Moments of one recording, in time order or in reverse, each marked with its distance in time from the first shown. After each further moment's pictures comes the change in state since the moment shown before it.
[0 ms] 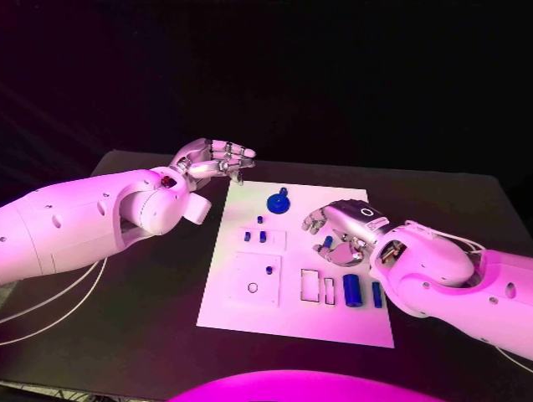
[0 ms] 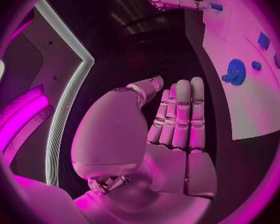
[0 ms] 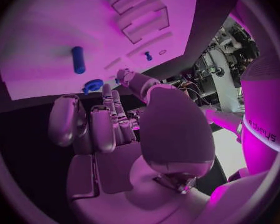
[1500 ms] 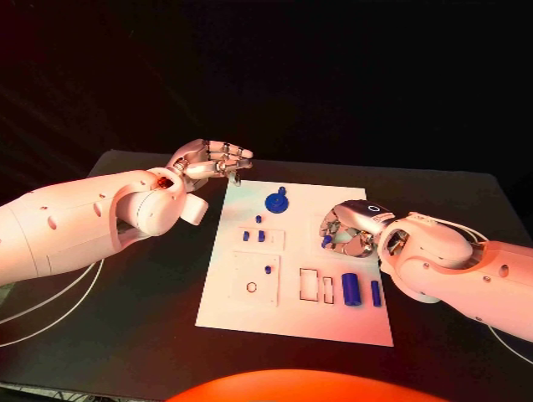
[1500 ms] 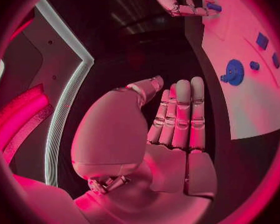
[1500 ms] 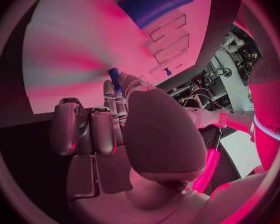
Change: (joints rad) left arm 0.000 -0.003 -0.002 0.000 0.001 0.007 -0.003; left_hand 0.000 0.000 -0.003 0.003 0.000 0.000 0.000 0.000 0.000 0.000 0.000 0.005 0.000 0.000 0.000 0.000 -0.001 0.000 0.004 0.004 -0.004 -0.003; right arm 0.001 0.017 -0.001 -0.119 0.070 0.114 0.009; right_hand 0.256 0.077 -0.218 0.331 -0.063 0.114 -0.002 -0.029 -0.015 0.090 -0.023 0.146 -0.049 0.002 -0.010 0.041 0.036 0.004 0.040 -0.010 0.091 0.000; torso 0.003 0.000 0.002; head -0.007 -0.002
